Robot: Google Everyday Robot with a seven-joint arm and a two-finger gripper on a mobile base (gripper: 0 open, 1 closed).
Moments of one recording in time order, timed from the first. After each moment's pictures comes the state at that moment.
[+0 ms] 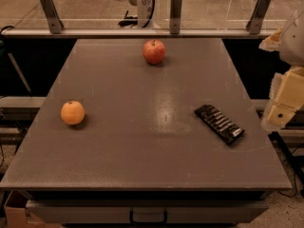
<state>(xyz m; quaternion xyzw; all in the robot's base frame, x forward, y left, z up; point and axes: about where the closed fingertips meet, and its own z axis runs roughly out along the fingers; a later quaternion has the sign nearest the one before) 0.438 -0.217 0.976 -0.60 0.78 -0.03 0.16</state>
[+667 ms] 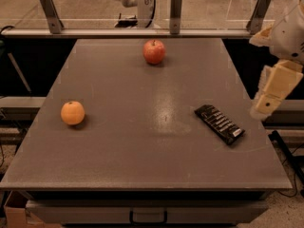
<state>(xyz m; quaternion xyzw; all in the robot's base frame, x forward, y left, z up) 0.469 -0.212 0.970 -0.61 0.77 -0.02 0.19</state>
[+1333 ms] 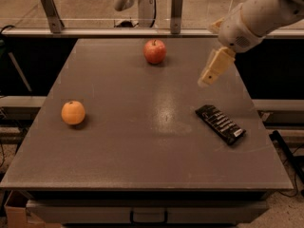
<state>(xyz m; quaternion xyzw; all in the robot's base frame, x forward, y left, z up) 0.614 -0.153 0.931 -0.61 0.73 0.04 0.32</state>
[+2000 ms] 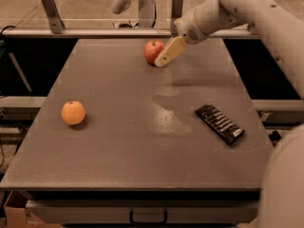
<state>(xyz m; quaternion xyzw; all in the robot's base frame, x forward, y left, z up) 0.738 -0.061 0.904 -0.55 0.73 0.12 0.40</state>
